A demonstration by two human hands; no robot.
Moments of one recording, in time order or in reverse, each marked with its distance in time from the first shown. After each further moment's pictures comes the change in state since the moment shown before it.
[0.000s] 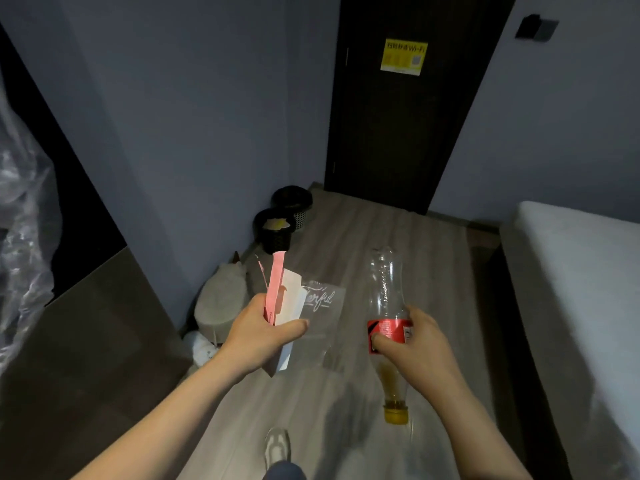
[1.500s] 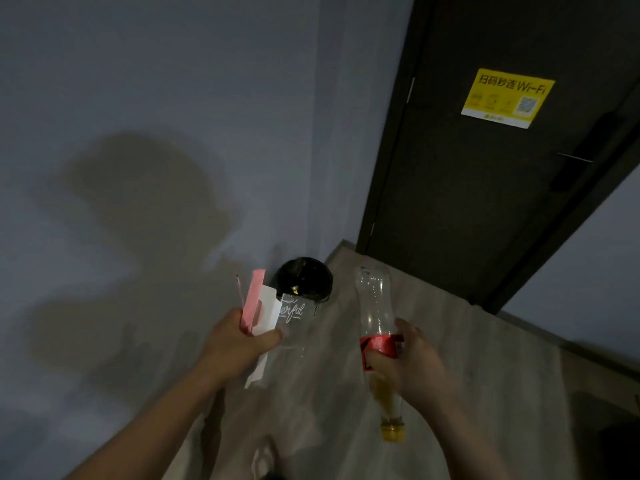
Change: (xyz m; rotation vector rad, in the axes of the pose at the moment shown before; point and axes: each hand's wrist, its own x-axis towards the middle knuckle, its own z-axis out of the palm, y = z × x) left_hand 0.749 0.133 -0.005 -0.018 0.247 -0.206; right_hand 0.795 -0.131 0.073 -0.127 -0.262 -0.079
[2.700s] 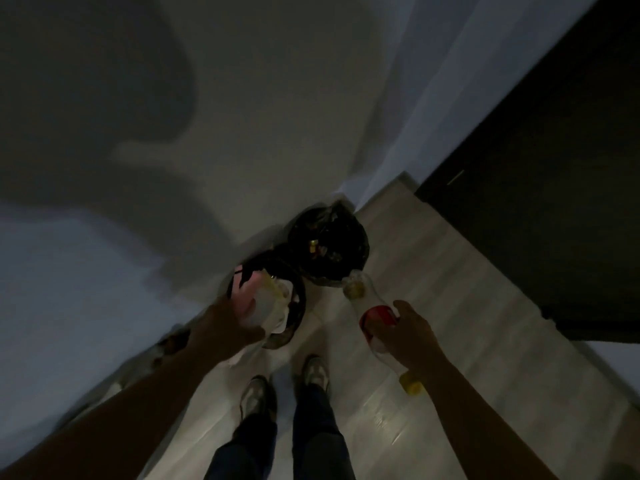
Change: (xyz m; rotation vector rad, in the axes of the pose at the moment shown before) left_hand 0.472 -0.116 0.117 0.314 -0.199 -0.388; right_hand 0.538 0.014 0.154 -0.248 -0.497 0.360
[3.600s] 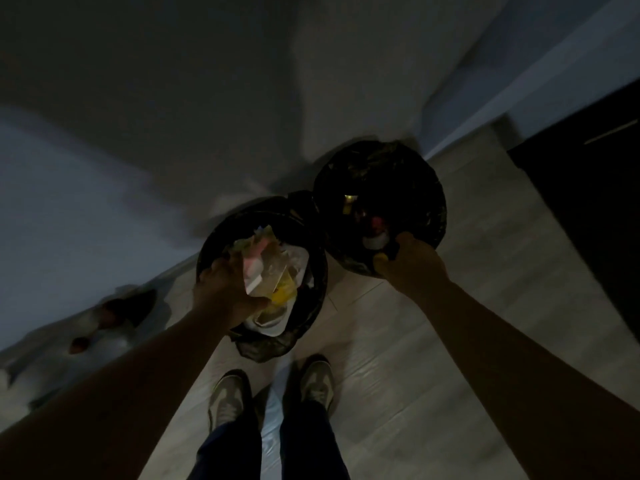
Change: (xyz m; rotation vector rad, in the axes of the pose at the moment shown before) left_hand 0.242 -0.098 0.164 0.166 -0.015 -0.191; right_hand 0.346 -0.007 0.153 -0.463 0.025 -0.216
